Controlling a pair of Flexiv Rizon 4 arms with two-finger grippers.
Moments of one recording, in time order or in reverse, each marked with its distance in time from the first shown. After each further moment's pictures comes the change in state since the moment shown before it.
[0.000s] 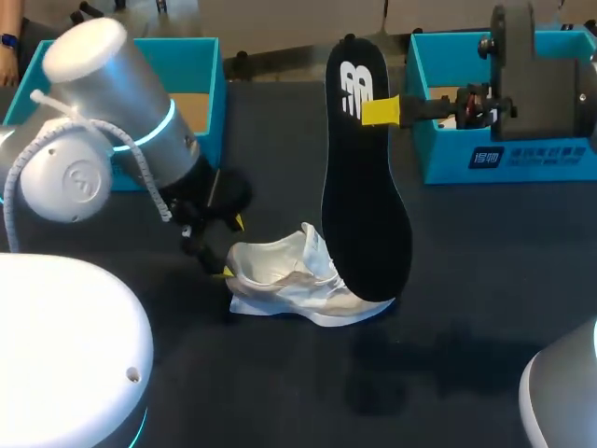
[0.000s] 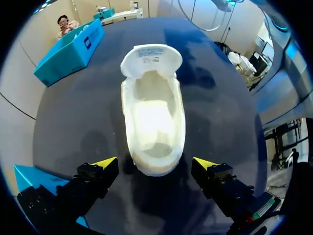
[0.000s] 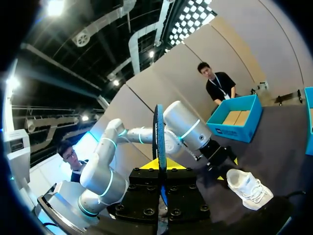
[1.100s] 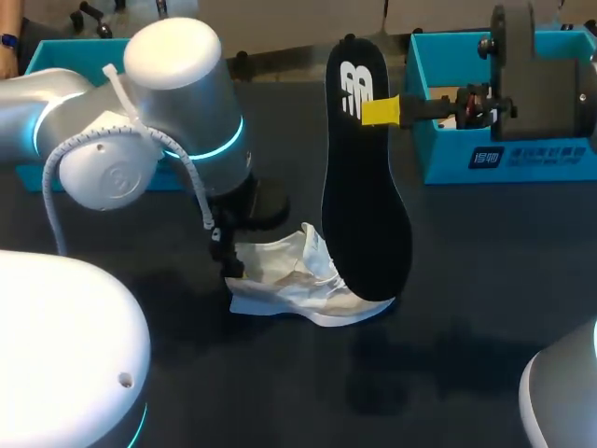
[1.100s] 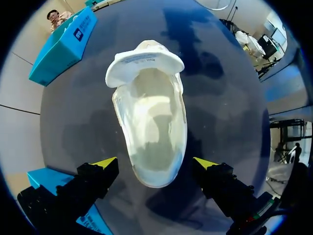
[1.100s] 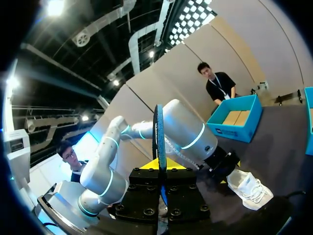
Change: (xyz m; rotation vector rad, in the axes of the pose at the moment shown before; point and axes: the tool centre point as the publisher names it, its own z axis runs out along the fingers) left arm 0.003 -0.022 0.001 -0.217 -0.064 0.020; right arm 0.000 0.000 0.000 0.000 0.000 0.000
